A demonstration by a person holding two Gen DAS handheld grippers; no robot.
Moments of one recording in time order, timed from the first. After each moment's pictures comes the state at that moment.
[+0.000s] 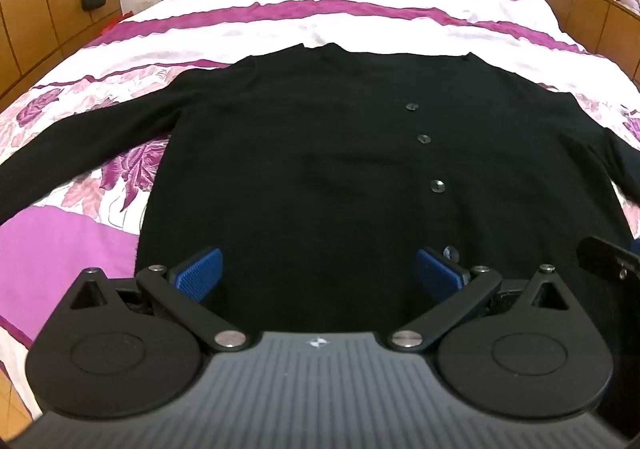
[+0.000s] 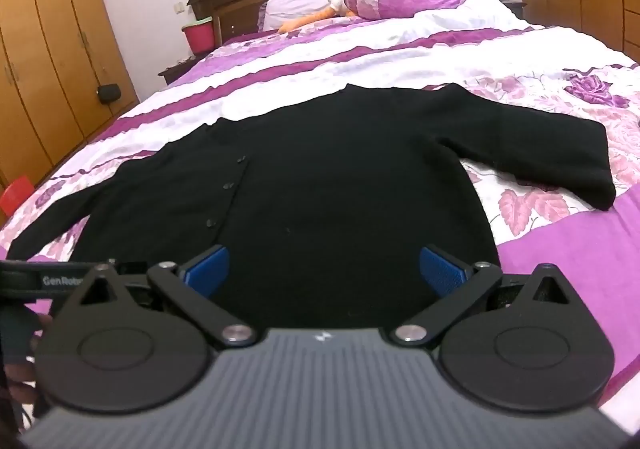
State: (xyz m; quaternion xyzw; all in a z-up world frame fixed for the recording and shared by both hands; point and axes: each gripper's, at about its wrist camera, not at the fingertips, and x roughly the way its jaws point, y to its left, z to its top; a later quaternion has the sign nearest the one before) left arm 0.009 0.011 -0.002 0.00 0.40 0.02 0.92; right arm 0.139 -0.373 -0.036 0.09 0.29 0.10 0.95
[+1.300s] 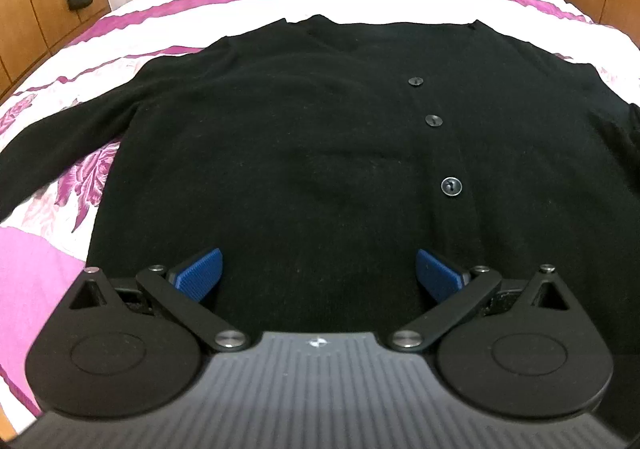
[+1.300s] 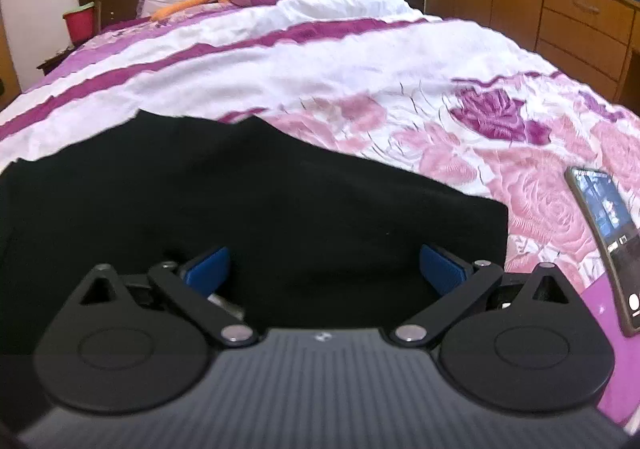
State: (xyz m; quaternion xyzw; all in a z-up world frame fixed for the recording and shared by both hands) left arm 0.060 -0.005 -0.037 0.02 0.42 0.01 0.91; right arm 0.278 -0.494 -0.057 0.05 0.33 -0.07 0.94
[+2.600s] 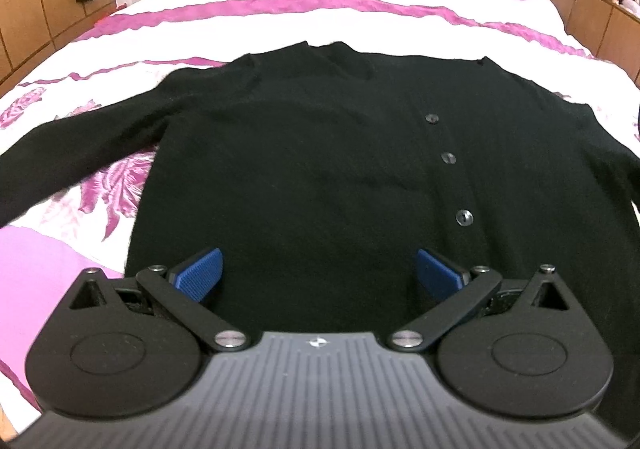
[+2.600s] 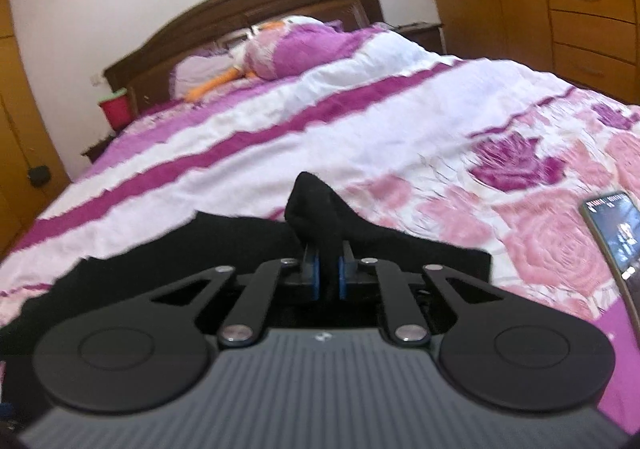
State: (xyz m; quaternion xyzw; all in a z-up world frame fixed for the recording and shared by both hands) left arm 0.053 0.025 -0.012 -0.01 0.40 0.01 0.92; right arm 0.259 -0.508 0.005 0.15 0.24 0.00 0.96
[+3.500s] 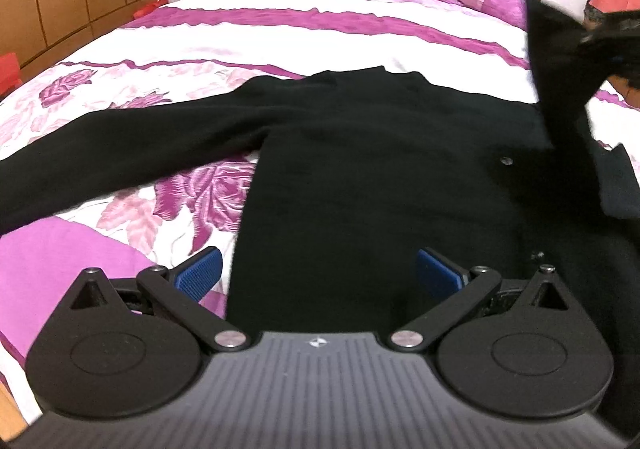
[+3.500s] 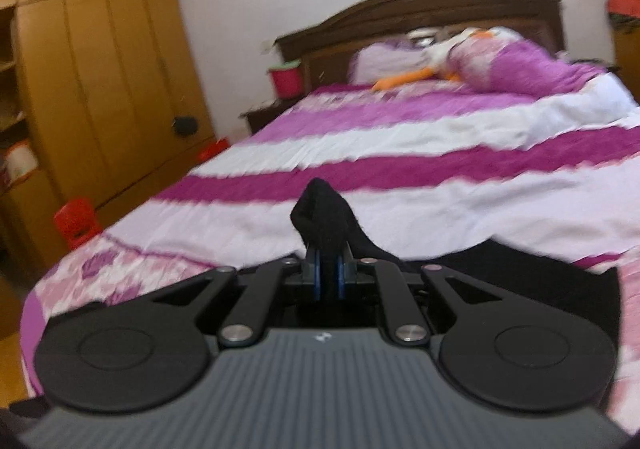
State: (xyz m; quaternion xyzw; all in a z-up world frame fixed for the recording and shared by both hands) left arm 0.046 0.088 -0.005 -0.05 0.38 0.06 0.92; right arm 0.294 -0.285 0.048 0.08 0.22 0.23 0.94
